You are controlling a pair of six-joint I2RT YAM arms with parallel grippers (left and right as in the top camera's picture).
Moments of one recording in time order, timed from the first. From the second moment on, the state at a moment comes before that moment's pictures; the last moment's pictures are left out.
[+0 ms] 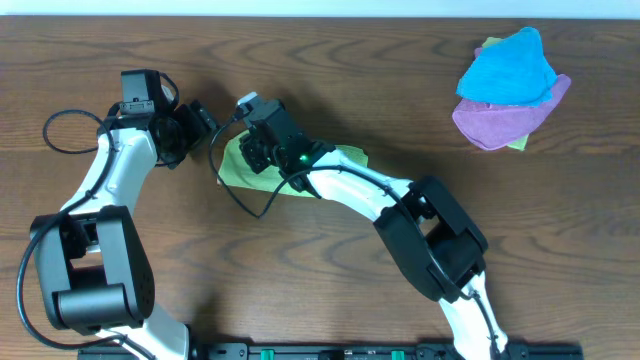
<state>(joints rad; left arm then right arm) 0.11 1.80 1.20 -0.51 0.28 -0.59 0.77 2.22 1.52 -0.03 0.01 0.14</state>
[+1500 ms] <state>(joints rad) 0.11 1.80 1.20 -0.51 0.28 -0.59 0.77 2.22 1.52 -0.01 0.16 0.06</state>
